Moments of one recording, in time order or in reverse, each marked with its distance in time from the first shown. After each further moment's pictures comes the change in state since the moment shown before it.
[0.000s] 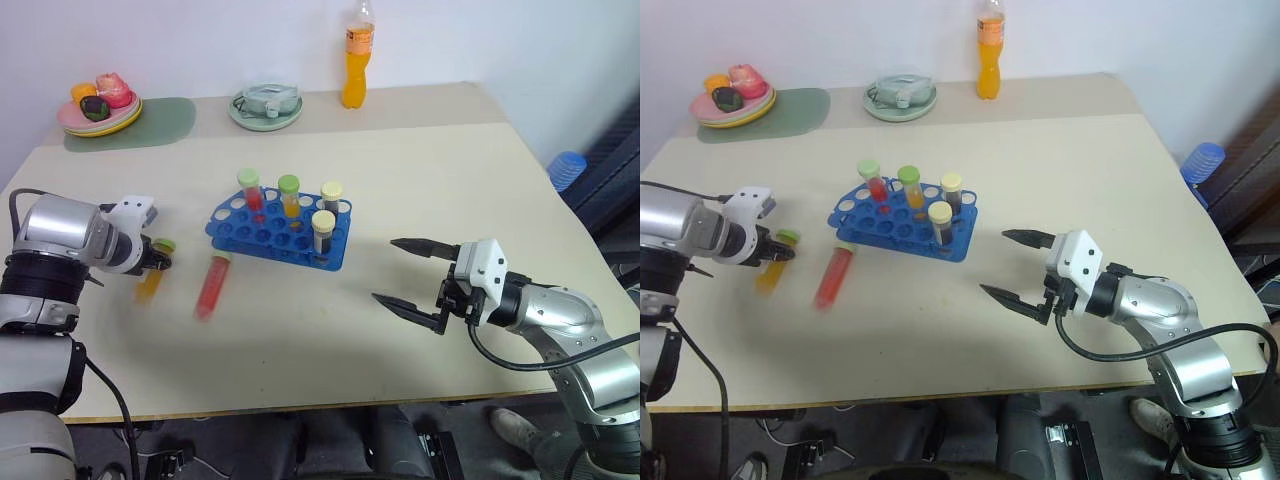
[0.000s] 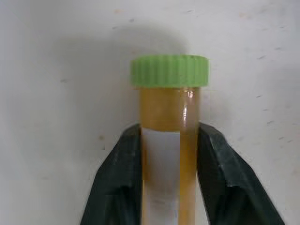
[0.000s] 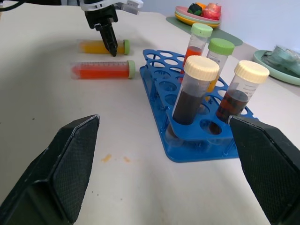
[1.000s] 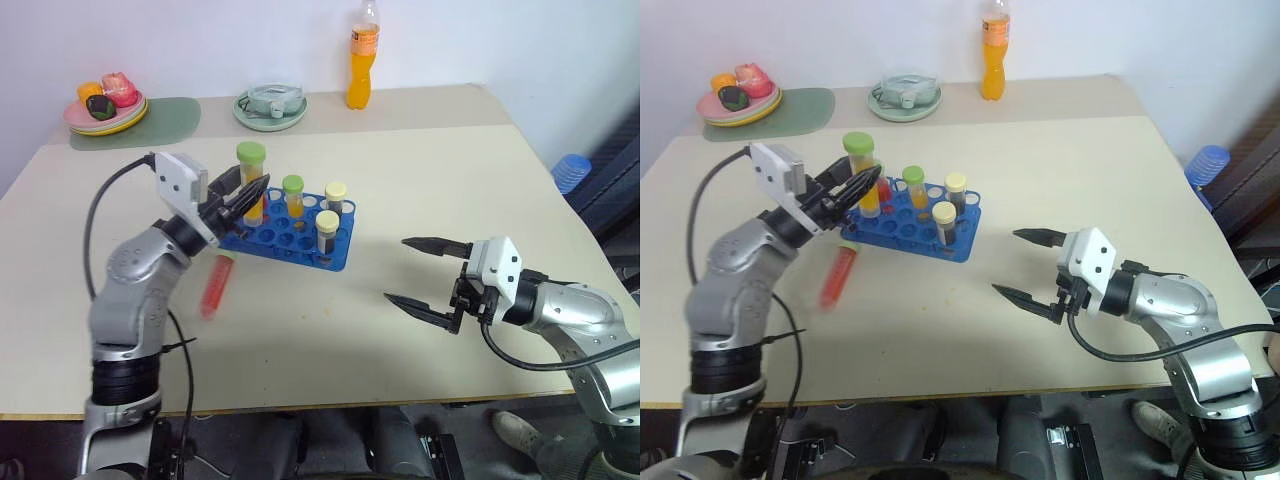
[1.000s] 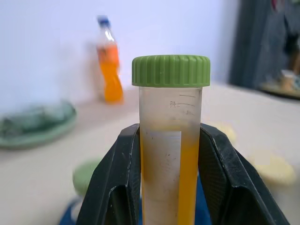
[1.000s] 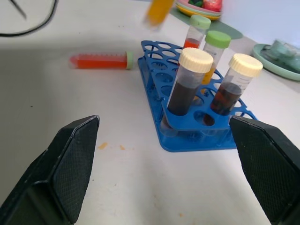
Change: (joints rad) left arm 0.423 -0.557 0.337 -0.623 -0.041 -1.096 -0.046; right arm 0.036 -0.053 -0.079 -0.028 0.003 0.028 0.024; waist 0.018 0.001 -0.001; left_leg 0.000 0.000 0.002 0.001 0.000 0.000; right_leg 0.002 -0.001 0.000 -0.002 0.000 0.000
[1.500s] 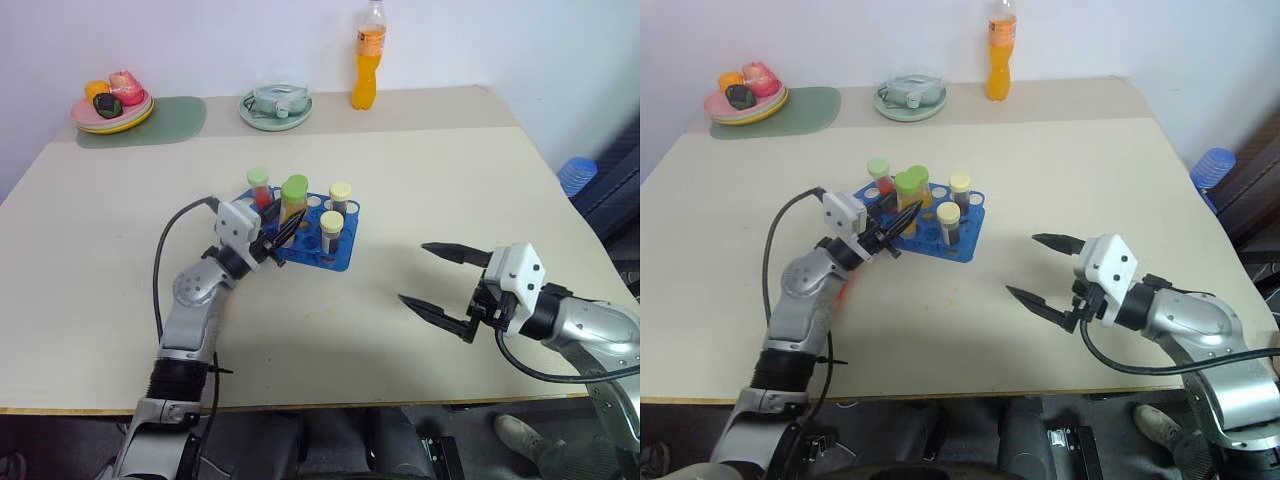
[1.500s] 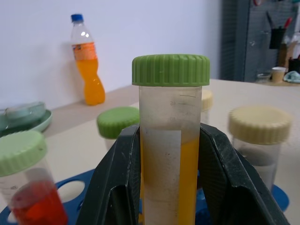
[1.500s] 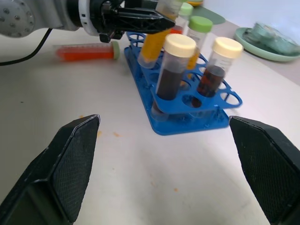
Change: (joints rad) left arm 0.039 -0.111 -0.157 0.320 0.134 -0.449 -0.053; right arm 0.108 -0.011 -0.085 -0.086 0.039 0.068 -0.075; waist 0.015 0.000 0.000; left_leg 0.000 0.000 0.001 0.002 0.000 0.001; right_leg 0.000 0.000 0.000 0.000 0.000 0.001
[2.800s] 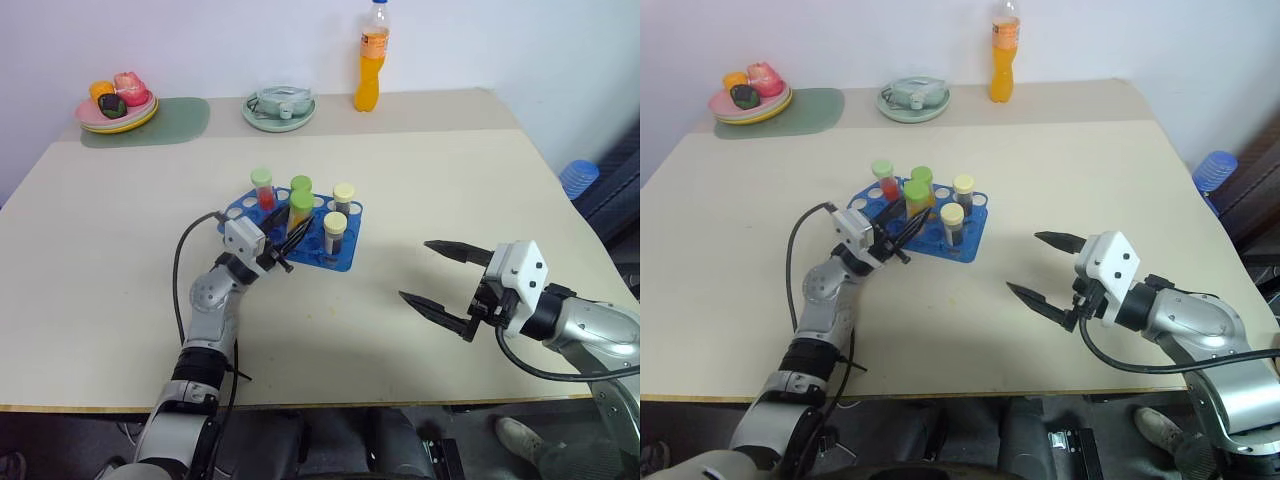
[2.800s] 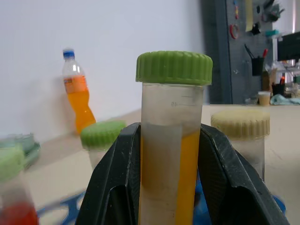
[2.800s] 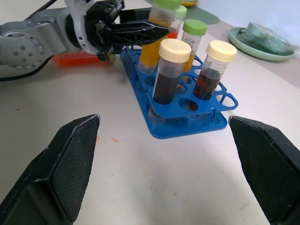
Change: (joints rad) left arm -0.062 -0.068 0.002 0.364 -0.033 -0.390 -0.139; right arm 0.010 -0.013 -0.016 -0.029 0.028 0.037 -0.042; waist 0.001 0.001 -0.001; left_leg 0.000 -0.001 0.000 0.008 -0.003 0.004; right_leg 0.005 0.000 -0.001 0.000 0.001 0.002
